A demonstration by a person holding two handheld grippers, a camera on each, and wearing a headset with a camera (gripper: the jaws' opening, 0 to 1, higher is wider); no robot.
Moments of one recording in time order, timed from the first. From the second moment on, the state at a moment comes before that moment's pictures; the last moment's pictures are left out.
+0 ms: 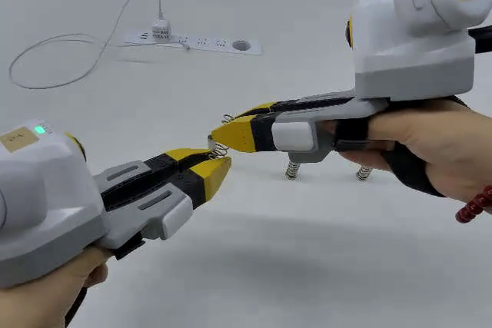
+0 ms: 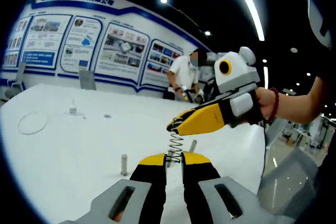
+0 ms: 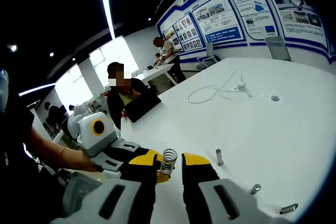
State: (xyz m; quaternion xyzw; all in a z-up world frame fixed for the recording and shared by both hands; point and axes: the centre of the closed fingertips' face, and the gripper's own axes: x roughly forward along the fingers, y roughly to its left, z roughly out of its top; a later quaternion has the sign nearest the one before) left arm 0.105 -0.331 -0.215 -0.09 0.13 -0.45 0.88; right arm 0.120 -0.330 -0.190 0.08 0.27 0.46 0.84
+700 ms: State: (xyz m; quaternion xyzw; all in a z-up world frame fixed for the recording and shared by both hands) left arm 0.107 -0.334 -0.214 -0.06 0.13 -0.45 0.88; right arm 0.122 -0.328 -0.188 0.11 0.27 0.45 0.84
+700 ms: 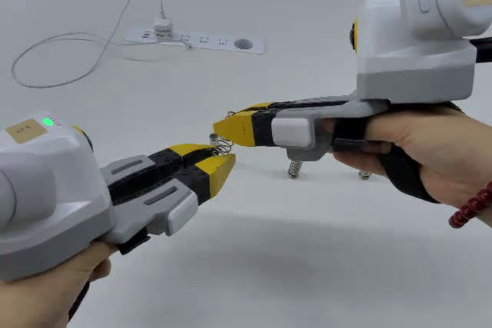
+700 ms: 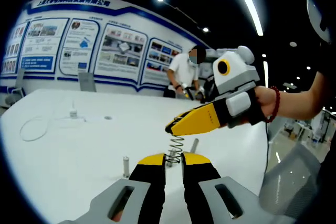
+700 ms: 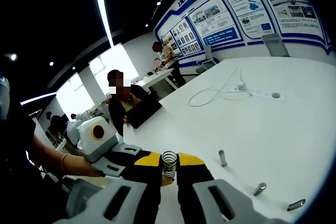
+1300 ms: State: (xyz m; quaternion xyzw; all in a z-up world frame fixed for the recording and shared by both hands) left arm 0.107 -0.318 -0.225 0.02 0.13 -0.44 0.89; right arm 0.140 -0.331 -0.185 0.11 0.24 0.44 0.86
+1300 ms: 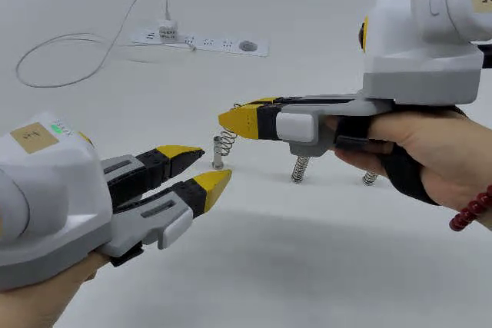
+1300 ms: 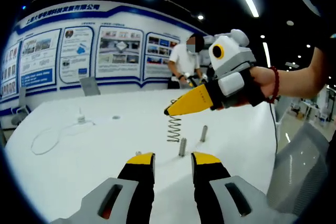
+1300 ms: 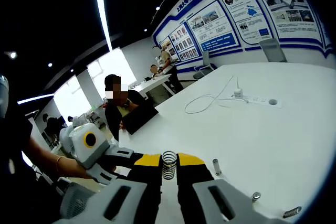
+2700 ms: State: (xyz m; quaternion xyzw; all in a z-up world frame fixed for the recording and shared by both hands) left arm 0.099 -0.310 -0.251 0.06 0.16 -0.44 0.88; right arm 0.212 -0.334 -0.240 0.07 0.24 0.38 0.89
